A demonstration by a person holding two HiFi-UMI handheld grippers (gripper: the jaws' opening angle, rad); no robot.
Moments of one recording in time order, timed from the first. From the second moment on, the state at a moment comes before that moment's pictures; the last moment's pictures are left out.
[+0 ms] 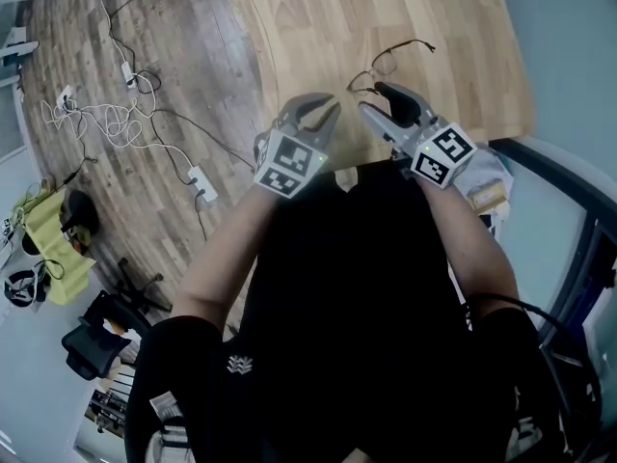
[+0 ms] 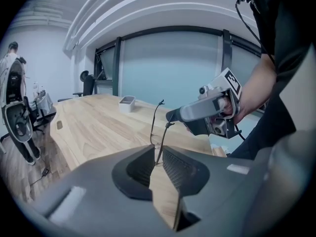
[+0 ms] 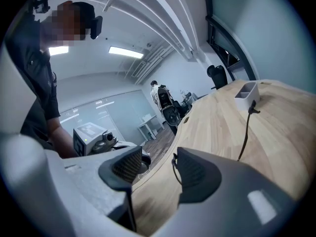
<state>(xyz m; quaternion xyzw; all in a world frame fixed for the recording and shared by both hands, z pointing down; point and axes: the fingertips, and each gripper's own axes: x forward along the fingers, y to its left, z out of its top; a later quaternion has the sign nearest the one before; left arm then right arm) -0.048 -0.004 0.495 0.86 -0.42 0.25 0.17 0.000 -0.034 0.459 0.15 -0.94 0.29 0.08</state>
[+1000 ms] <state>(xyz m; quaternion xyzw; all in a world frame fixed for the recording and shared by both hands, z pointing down) -0.140 0.012 0.375 0.81 -0.56 0.13 0.12 0.053 -0.044 0.396 0.27 -0.94 0.15 0.14</state>
